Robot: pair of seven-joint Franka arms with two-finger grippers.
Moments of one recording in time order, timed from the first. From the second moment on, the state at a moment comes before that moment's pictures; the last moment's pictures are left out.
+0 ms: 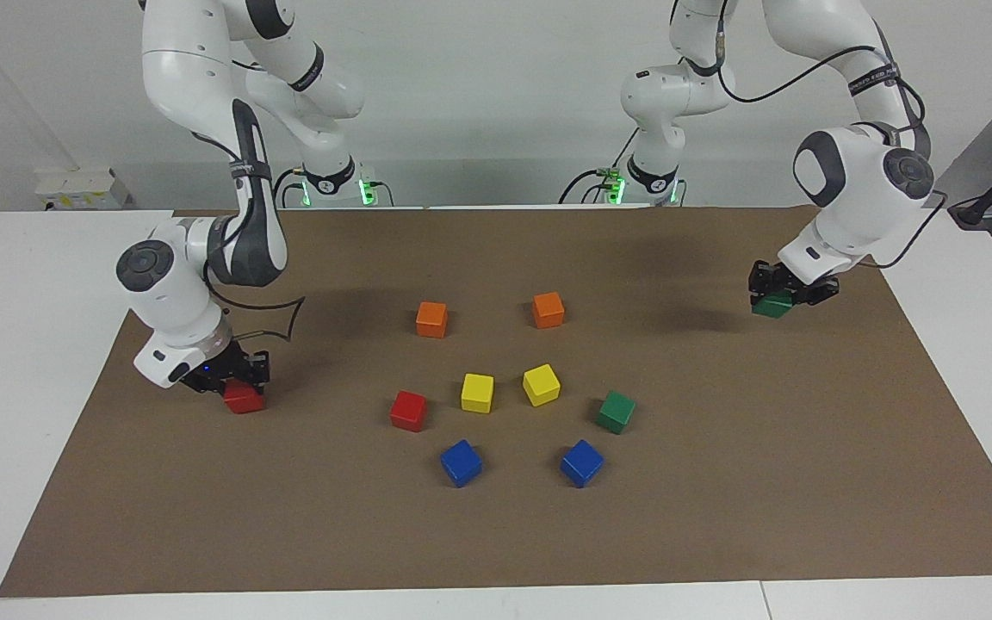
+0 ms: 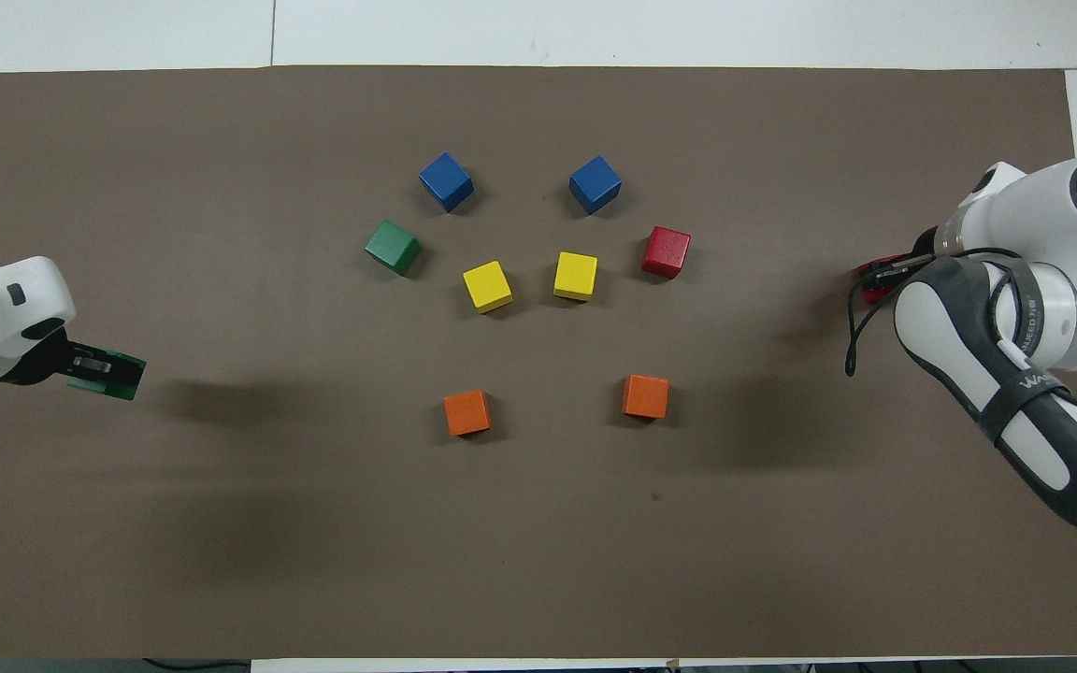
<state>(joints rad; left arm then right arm) 0.13 0.01 0.01 -2.15 -0.03 2.09 0.45 -0.21 0.35 0.13 -1.94 -0.08 2.30 -0.21</state>
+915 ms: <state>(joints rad) 0.16 0.02 0.01 -2.29 -0.03 2.29 0.43 -0.23 0.35 0.12 -1.94 -0.08 2.32 -0.20</state>
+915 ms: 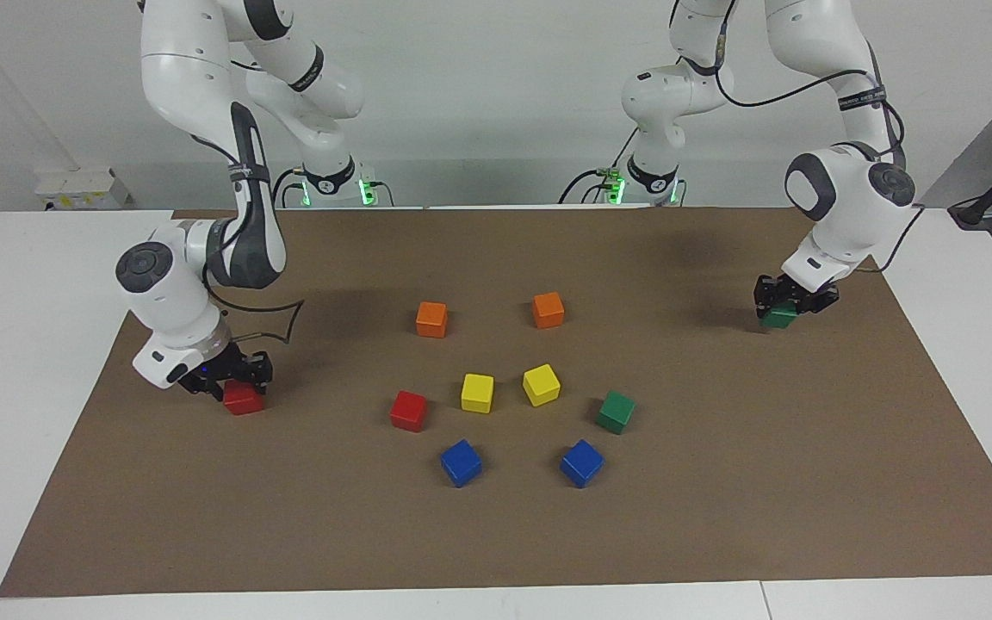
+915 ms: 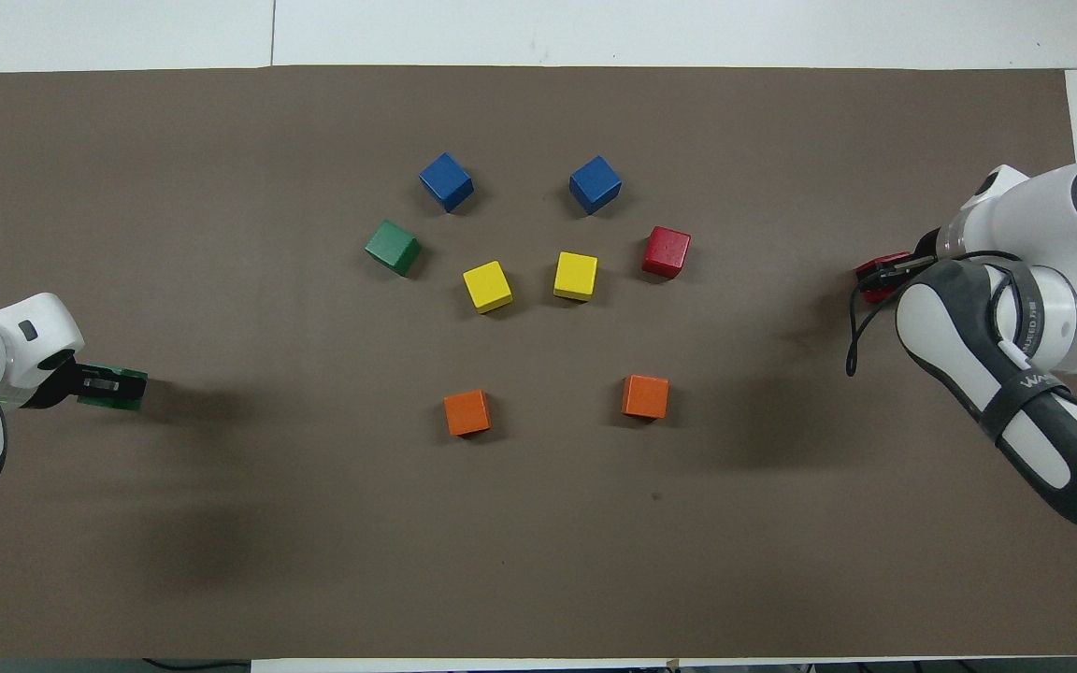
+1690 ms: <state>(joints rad) 0.18 0.03 0.01 -2.37 -0.03 2.41 0.38 -0.06 0.31 0.15 -1.55 -0.08 1.85 0.00</state>
